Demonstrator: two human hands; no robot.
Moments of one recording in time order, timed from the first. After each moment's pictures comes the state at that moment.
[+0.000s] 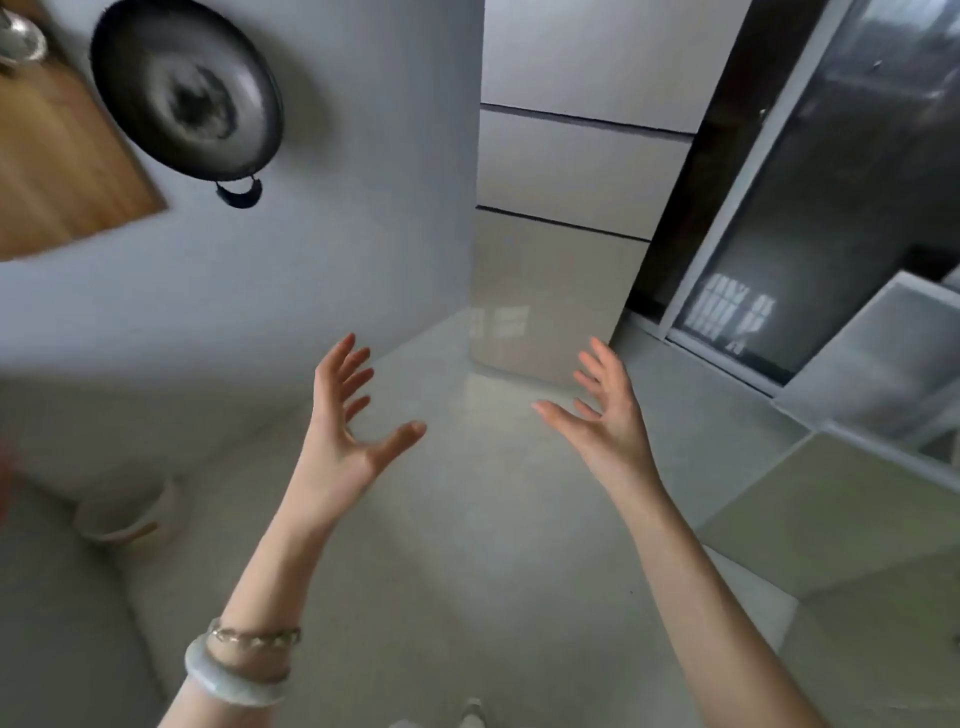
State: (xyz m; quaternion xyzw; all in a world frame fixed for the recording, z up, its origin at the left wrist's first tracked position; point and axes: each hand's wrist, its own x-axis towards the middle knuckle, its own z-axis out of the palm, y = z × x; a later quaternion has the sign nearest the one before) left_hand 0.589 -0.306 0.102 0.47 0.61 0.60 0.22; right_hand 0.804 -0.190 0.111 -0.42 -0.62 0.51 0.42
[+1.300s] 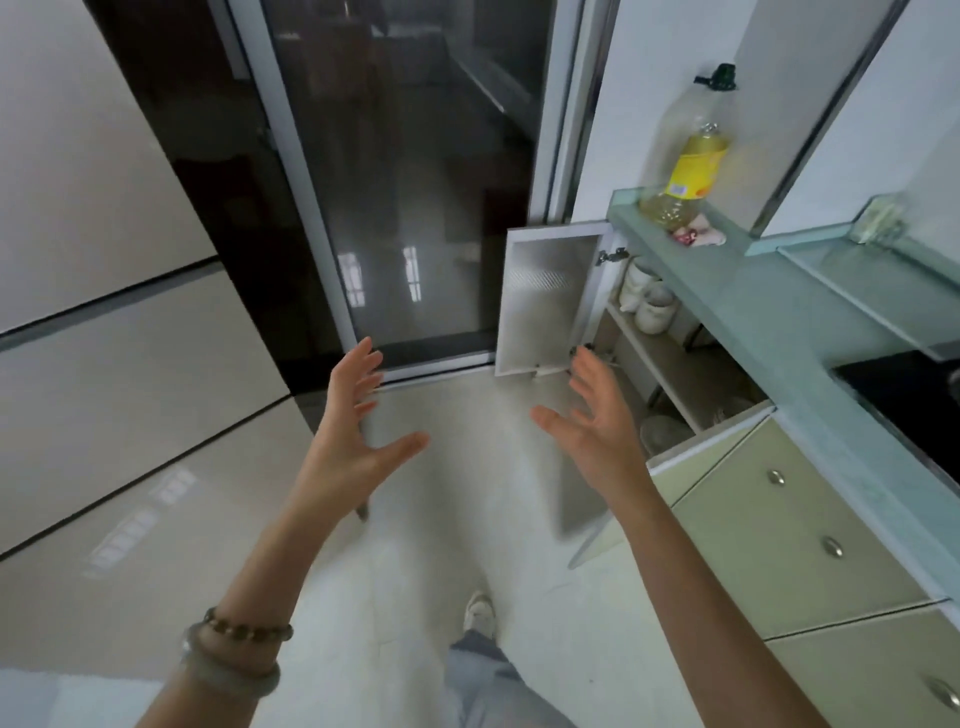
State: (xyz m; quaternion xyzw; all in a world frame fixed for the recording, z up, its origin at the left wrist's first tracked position) left_hand 0.772 0.438 0.084 0.76 0.30 0.33 0.47; right_hand 0.986 0.311 0.073 -0.69 -0.34 0.25 0.59
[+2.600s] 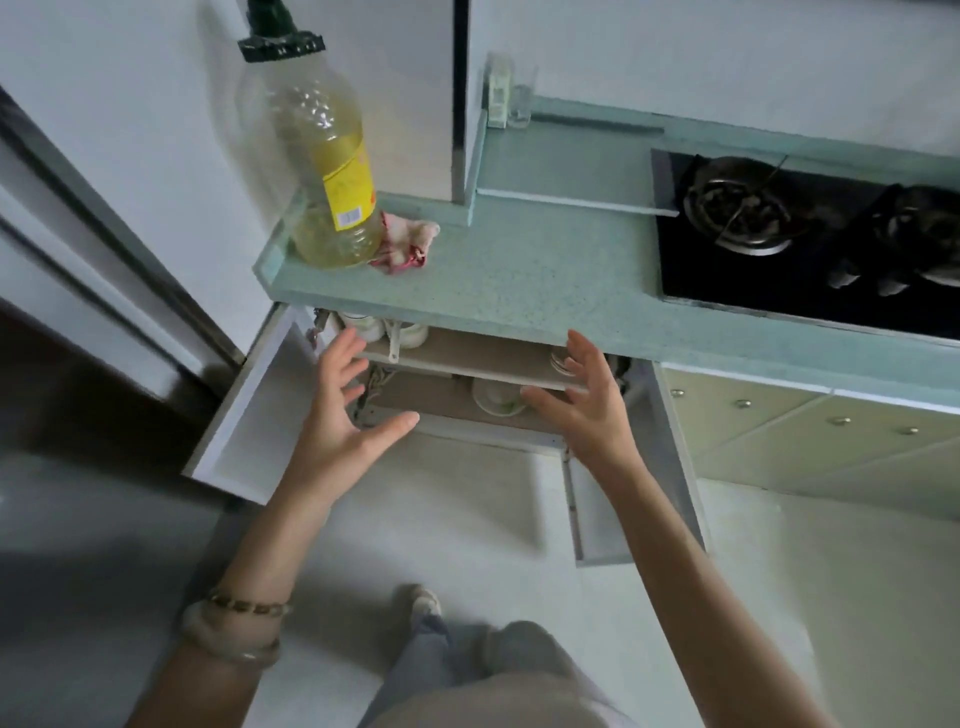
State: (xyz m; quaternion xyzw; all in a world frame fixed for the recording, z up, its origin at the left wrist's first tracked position) left_hand 1.364 0.812 0.052 0.81 -0.08 -0.04 0.58; right_hand 1.331 0.563 0.047 -0.79 0.15 -0.06 0.59
